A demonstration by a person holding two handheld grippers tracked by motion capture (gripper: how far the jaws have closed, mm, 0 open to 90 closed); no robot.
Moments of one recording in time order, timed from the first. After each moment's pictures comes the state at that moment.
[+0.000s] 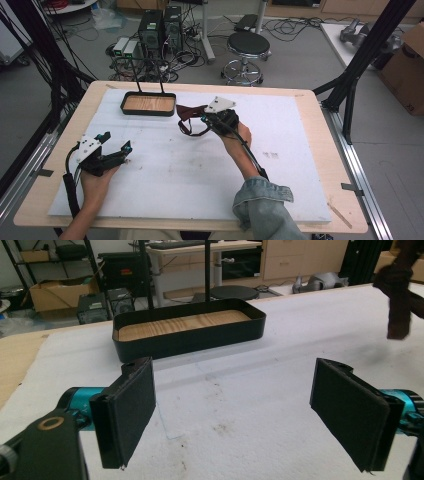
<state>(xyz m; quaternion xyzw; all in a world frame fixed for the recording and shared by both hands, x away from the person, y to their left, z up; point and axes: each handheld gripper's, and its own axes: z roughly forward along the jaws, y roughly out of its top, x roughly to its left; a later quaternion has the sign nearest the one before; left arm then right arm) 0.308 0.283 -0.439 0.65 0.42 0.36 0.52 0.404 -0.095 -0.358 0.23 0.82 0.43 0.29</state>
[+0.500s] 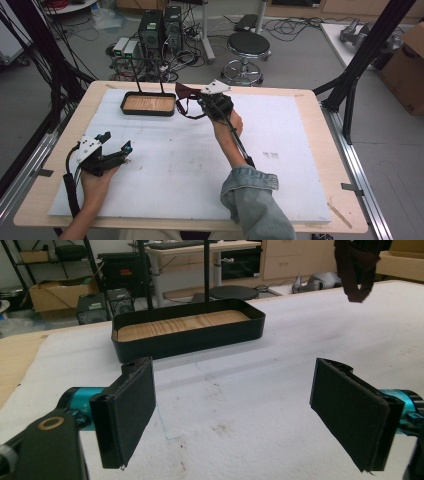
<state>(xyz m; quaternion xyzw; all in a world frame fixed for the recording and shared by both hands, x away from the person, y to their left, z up) 0.309 0.283 -0.439 0.65 0.42 0.36 0.52 0.433 -0.075 -0.338 0.32 0.78 0.44 0.32</state>
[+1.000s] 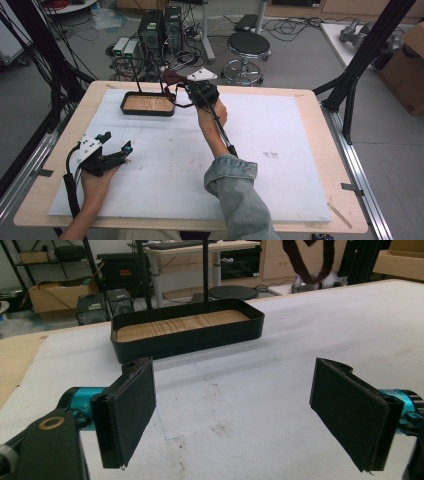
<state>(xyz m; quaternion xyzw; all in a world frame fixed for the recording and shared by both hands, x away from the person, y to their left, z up) 0.308 0.282 -0.439 0.65 0.42 0.36 0.52 0.462 -0.035 -0.326 0.34 0.75 0.46 0.33</state>
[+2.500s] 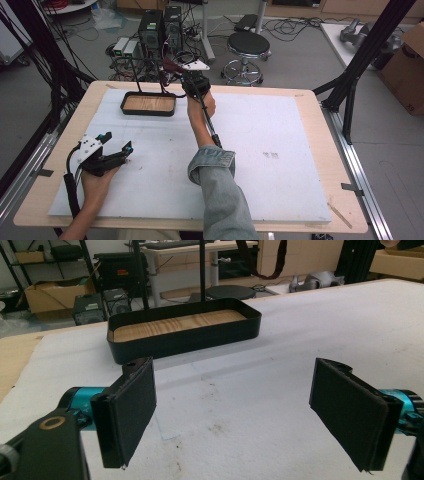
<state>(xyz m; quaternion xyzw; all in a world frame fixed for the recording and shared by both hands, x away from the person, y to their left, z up) 0.308 0.281 -0.439 0.65 0.42 0.35 0.52 0.511 -0.010 -0.339 0.40 0.71 0.47 0.32</state>
